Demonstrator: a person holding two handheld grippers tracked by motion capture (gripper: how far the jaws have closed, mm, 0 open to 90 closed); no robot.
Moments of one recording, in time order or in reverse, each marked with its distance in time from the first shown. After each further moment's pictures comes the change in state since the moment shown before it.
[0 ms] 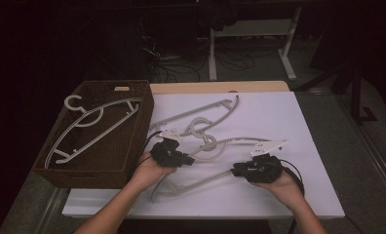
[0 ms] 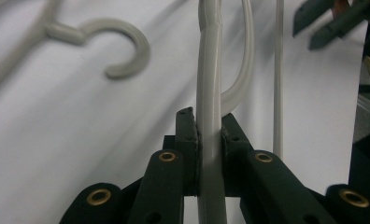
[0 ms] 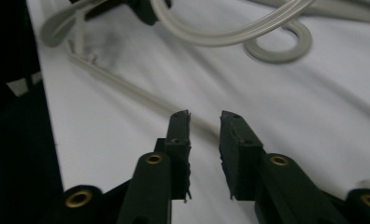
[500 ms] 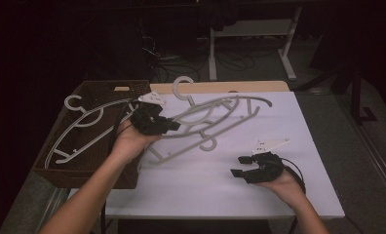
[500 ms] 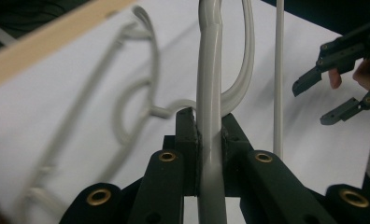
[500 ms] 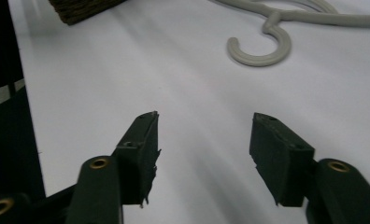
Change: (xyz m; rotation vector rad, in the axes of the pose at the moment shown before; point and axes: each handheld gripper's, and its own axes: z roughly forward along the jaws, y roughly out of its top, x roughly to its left) left arm 0.011 0.070 -0.095 -0.083 0.178 0.058; right arm -0.007 -0.001 -0.001 -0.014 -0.064 0.013
